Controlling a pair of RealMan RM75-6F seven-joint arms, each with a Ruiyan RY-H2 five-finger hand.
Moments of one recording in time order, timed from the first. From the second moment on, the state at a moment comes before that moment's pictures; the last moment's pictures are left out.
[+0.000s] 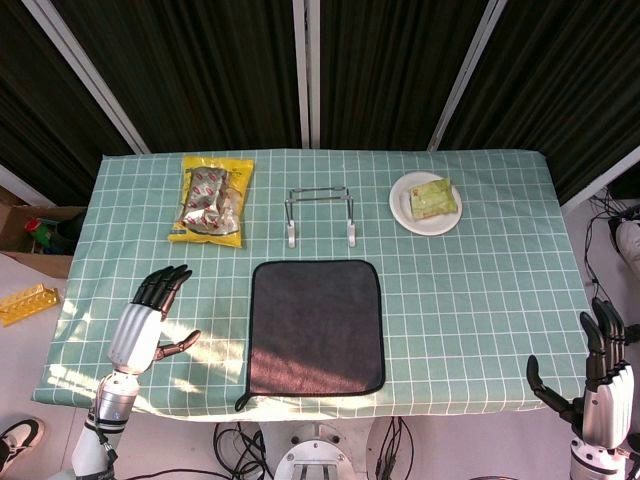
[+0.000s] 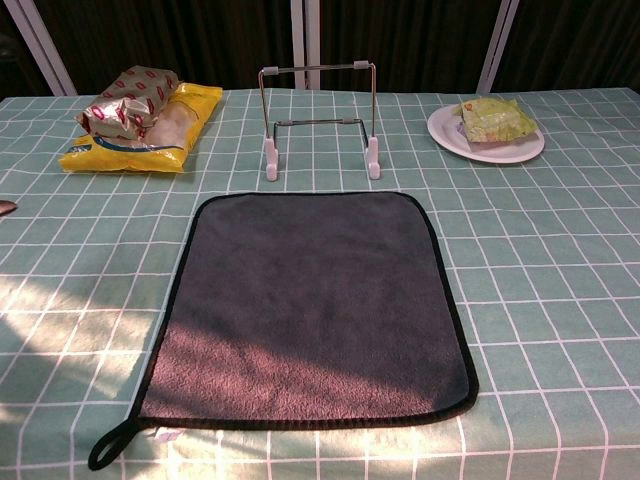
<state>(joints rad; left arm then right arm) -0.21 -1.45 -0.03 -1.66 1.66 1.52 0.07 -0.02 -1.38 0.07 -1.56 -1.92 2.03 0.20</state>
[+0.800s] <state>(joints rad) -0.23 -1.53 0.12 -1.69 1.74 1.35 0.20 -0.03 -1.36 0.05 -1.57 -1.92 2.03 0.21</state>
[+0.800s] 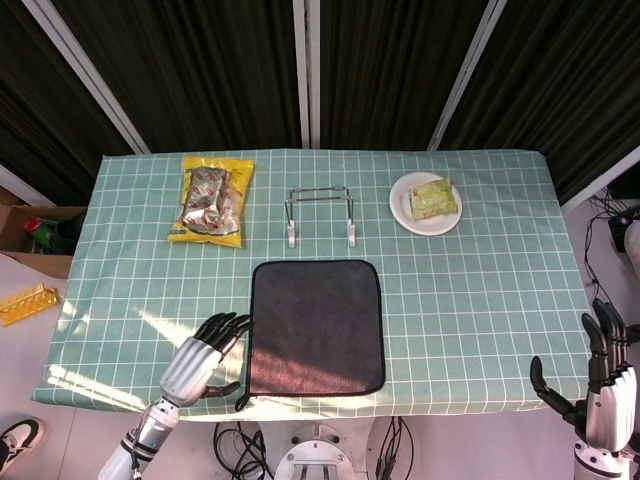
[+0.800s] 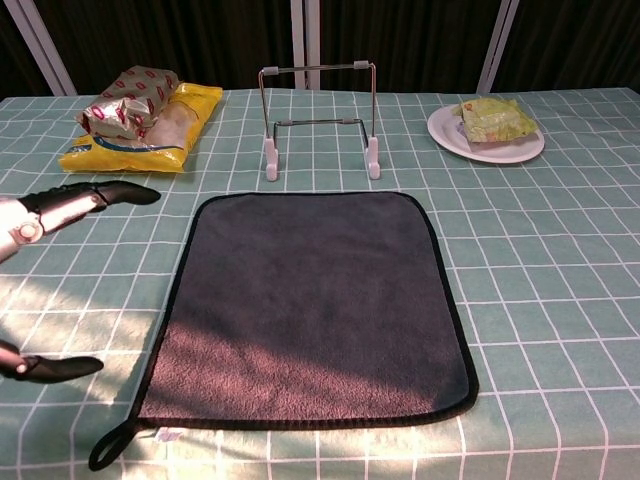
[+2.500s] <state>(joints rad) -0.30 -1.67 0.13 -1.59 1.61 1.15 0.18 -0.04 -1.34 0.05 -1.56 -1.92 2.03 0.24</state>
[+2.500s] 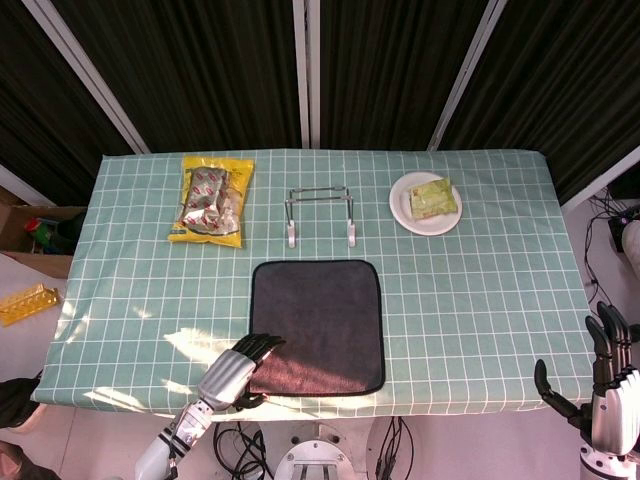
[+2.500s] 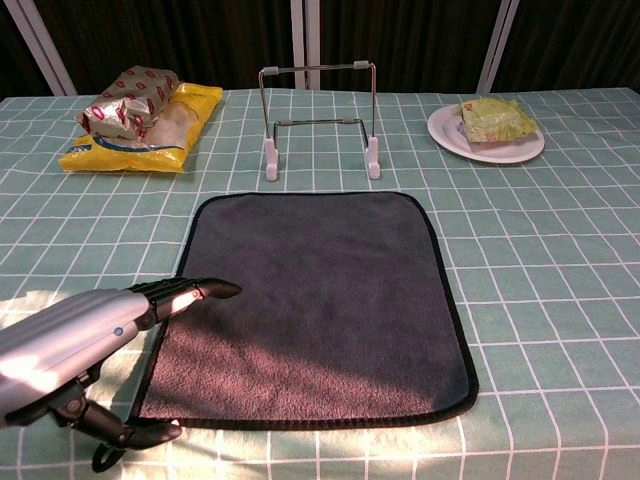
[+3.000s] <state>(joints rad) -0.32 -1.65 0.12 -1.62 1.57 1.13 0.22 -0.04 -1.35 0.05 -1.56 -1.92 2.03 0.24</state>
